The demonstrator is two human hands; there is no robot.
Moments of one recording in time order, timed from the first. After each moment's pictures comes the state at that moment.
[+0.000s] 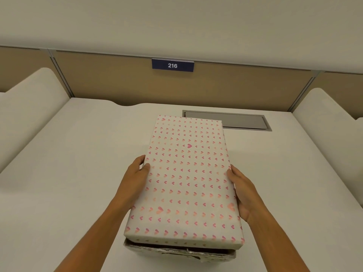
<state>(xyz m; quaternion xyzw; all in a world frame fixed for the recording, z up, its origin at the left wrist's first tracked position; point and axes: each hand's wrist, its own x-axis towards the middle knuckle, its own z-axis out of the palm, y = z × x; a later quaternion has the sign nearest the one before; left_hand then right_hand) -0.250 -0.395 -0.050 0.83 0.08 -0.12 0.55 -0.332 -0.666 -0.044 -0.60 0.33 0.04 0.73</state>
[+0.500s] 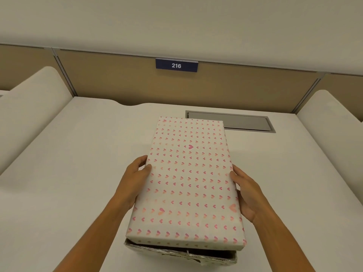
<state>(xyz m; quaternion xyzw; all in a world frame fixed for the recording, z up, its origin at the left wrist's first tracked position) -0.246 -0.383 -0.047 0.76 0.11 -0.14 0.62 -0.323 -0.670 -0.045 -0.58 0.31 0.05 0.75</state>
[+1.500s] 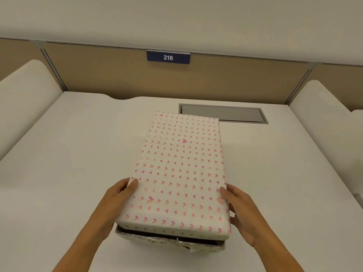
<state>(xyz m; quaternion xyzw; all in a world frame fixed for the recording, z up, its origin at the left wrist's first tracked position) -0.310 -0.353 -0.048 0.75 0.14 -0.21 0.61 -0.389 -0.659 -0.053 -0.62 0.30 0.09 0.72</state>
